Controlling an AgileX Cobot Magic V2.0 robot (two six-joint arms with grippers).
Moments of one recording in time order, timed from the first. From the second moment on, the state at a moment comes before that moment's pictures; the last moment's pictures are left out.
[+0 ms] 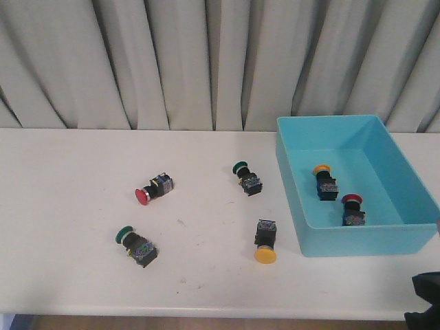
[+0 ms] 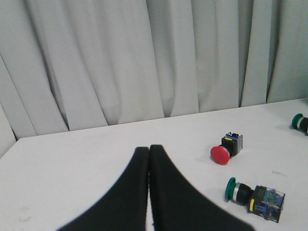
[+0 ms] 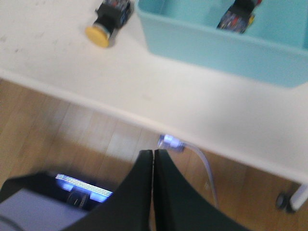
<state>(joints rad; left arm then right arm) -0.03 -0.01 0.03 0.05 0.07 -0.01 0.17 0.71 -0.60 0.09 0.87 -0.15</state>
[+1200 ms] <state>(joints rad) -0.03 -0.01 0.03 0.05 0.08 -0.01 0.01 -0.01 0.03 0.03 0.09 -0.14</state>
